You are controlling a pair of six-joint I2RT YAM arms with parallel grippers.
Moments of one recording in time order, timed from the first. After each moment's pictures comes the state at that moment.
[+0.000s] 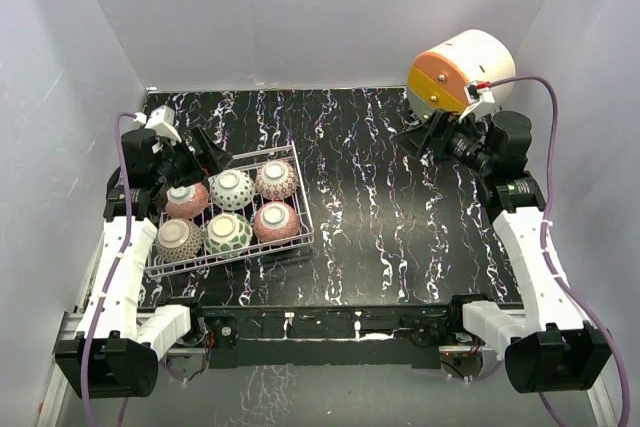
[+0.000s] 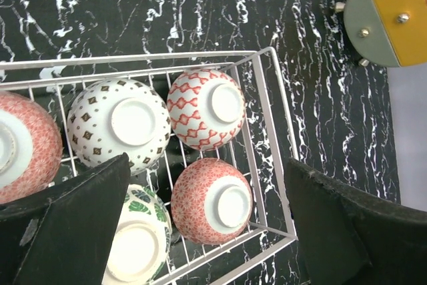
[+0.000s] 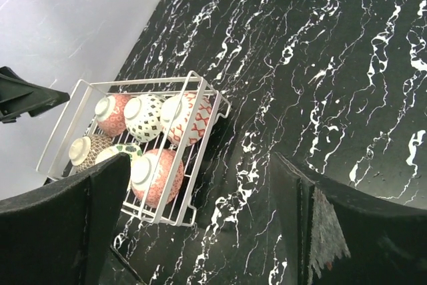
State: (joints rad) left arm 0.02 1.00 1.00 -0.51 0.35 -0.43; right arm 0.02 1.00 1.01 -0.19 -0.63 0.45
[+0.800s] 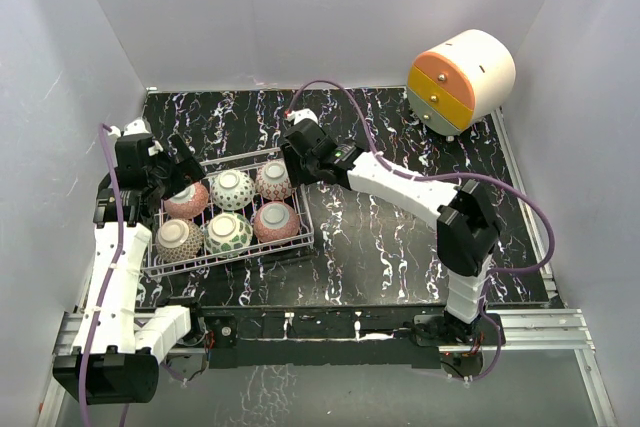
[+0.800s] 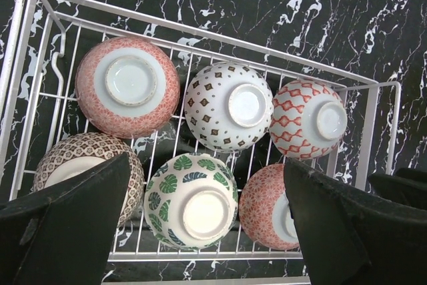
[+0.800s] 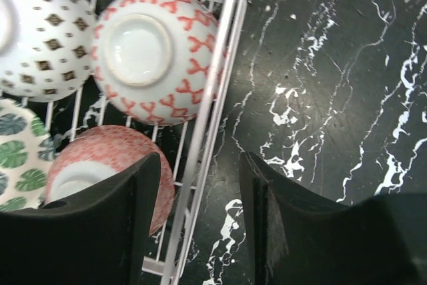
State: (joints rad) left arm 0.02 0.97 1.09 -0.80 -0.07 -0.46; right arm 0.84 1.83 1.61 -0.54 0.21 0.37
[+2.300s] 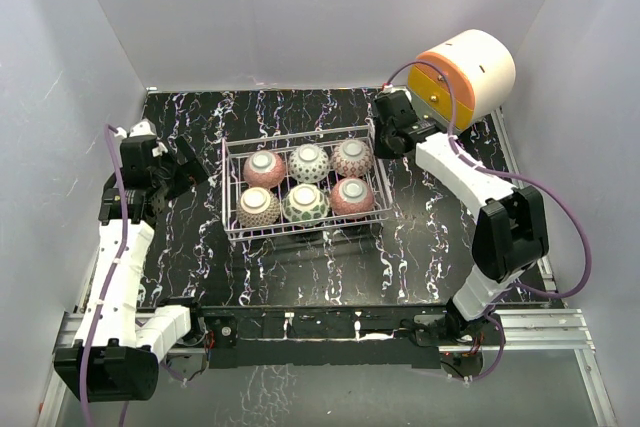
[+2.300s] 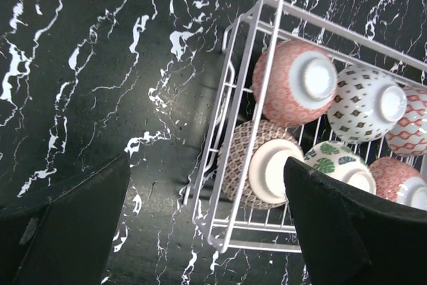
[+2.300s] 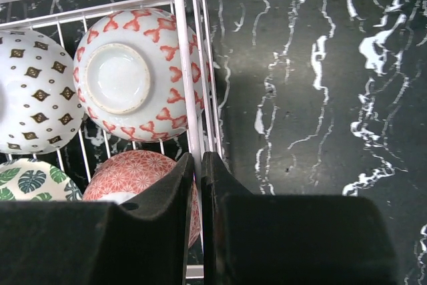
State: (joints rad) left arm 0.02 0.98 1.06 -0.76 -0.05 -0.46; right arm 0.42 1.67 1.41 -0.59 0.19 0.38
